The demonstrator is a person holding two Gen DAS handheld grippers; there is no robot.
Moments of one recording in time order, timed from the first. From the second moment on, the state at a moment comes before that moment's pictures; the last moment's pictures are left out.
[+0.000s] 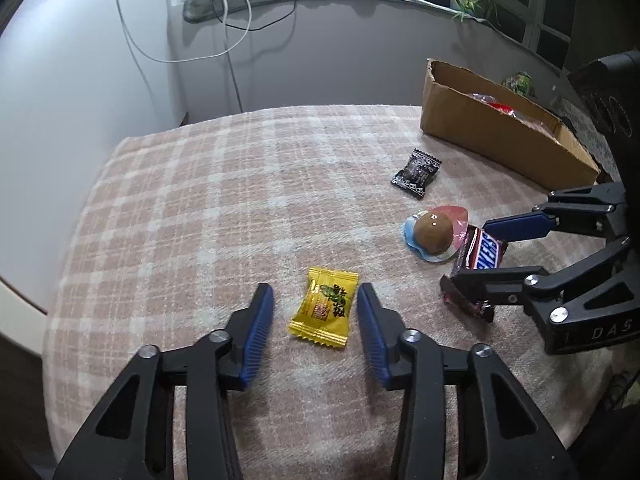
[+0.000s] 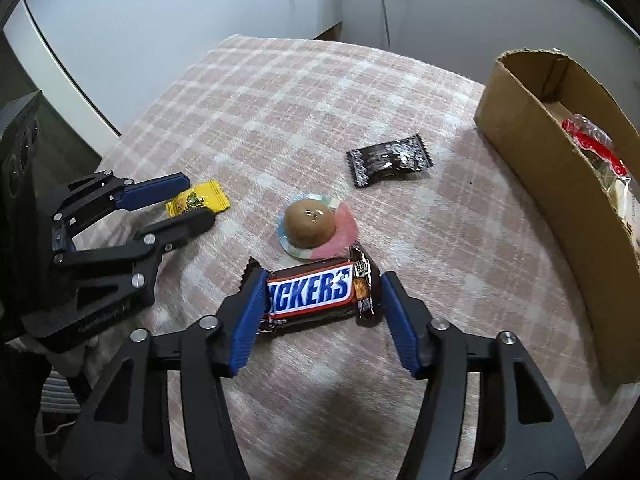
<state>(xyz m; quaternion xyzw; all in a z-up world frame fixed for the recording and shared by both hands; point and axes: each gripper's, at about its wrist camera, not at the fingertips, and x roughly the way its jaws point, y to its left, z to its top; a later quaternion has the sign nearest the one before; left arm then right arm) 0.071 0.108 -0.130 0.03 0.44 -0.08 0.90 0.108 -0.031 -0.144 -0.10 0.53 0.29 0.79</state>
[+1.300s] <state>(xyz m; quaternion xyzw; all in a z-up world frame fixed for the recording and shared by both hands) 0.059 0.076 -0.072 -0.02 0.36 -0.12 0.93 0.094 -0.115 -0.075 -0.05 0.45 0.29 0.85</state>
